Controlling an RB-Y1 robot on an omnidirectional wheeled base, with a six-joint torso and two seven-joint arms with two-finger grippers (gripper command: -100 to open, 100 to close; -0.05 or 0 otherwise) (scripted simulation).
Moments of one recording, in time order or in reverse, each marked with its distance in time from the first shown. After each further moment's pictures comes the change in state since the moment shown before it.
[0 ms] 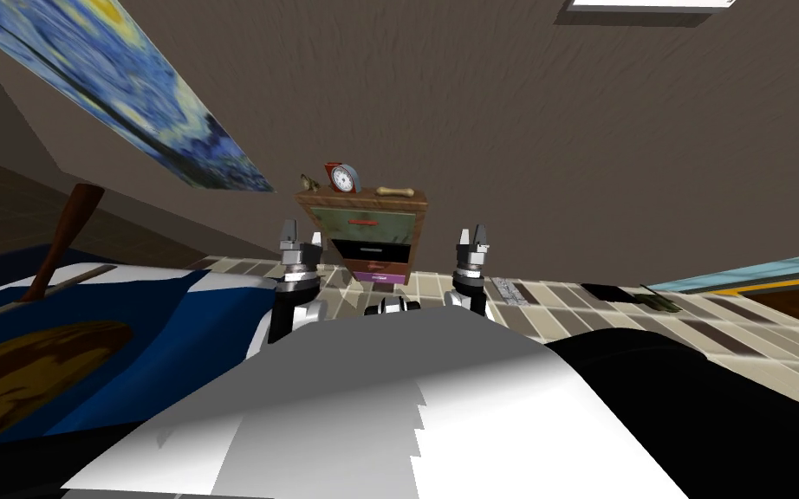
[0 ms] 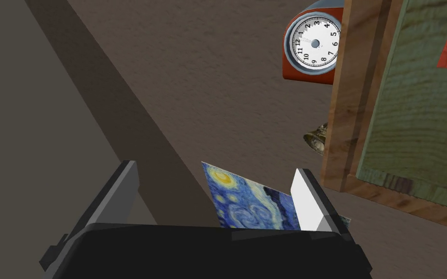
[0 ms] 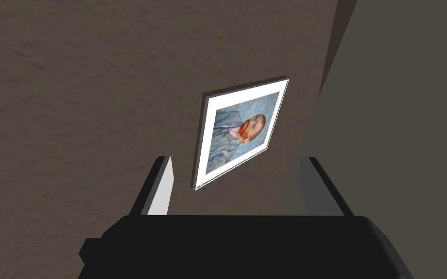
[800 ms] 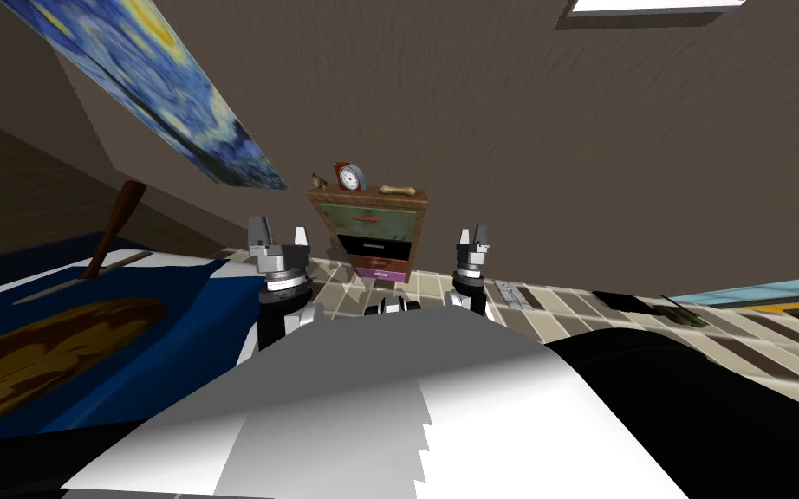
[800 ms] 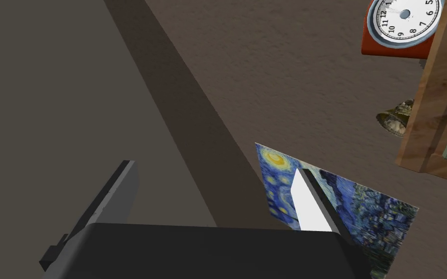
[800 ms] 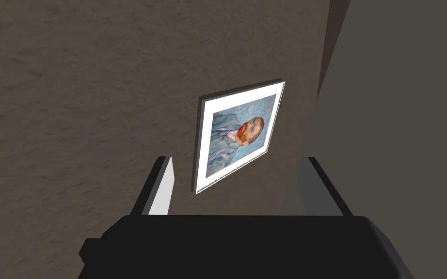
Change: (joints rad) left arm 0.050 -0.034 0.029 -0.052 0.016 -0.162 -0.022; right arm 0.000 0.000 0.000 0.000 0.000 0.000 0.000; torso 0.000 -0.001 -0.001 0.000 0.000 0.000
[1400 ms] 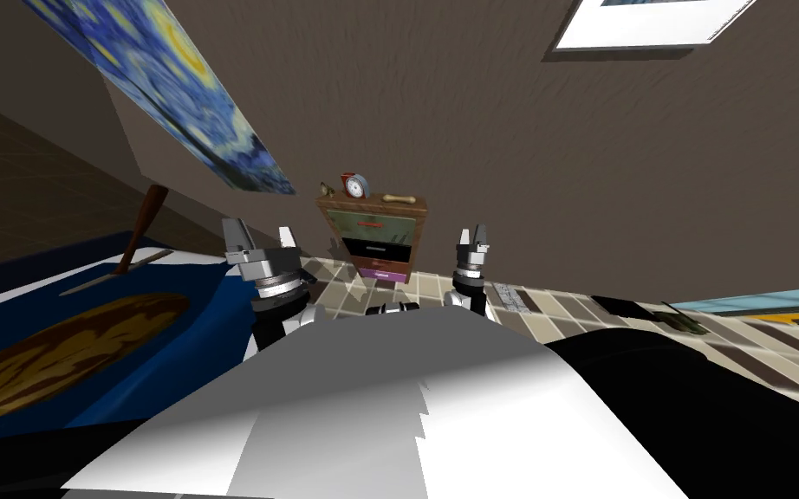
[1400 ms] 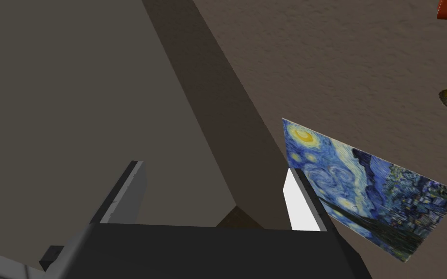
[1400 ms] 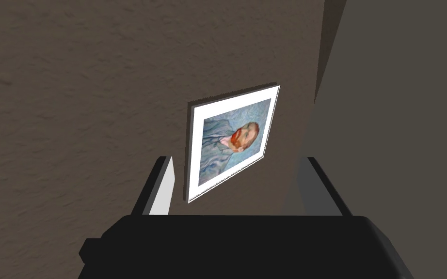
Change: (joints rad) left arm 0.035 -0.102 0.013 -0.018 0.009 -0.074 -0.005; right arm 0.000 0.000 0.000 -0.001 0.000 0.000 0.000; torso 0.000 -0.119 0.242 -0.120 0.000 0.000
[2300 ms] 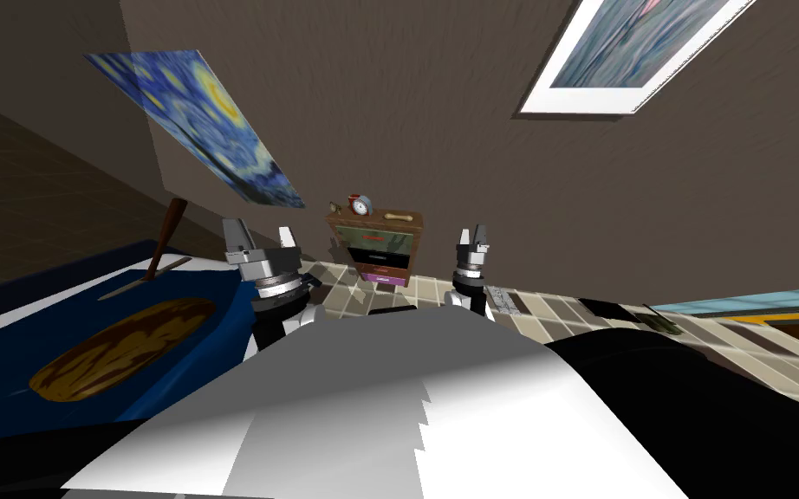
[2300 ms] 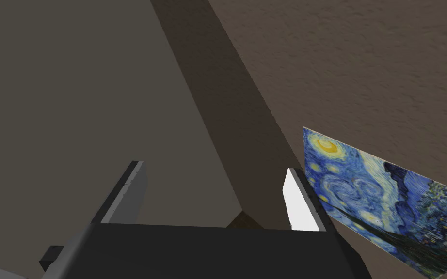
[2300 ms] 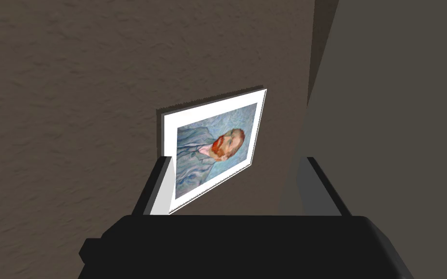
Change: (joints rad) left arm 0.000 0.000 0.000 0.000 0.000 0.000 0.000; right arm 0.000 0.000 0.000 0.000 0.000 0.000 0.000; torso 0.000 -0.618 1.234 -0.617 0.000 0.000
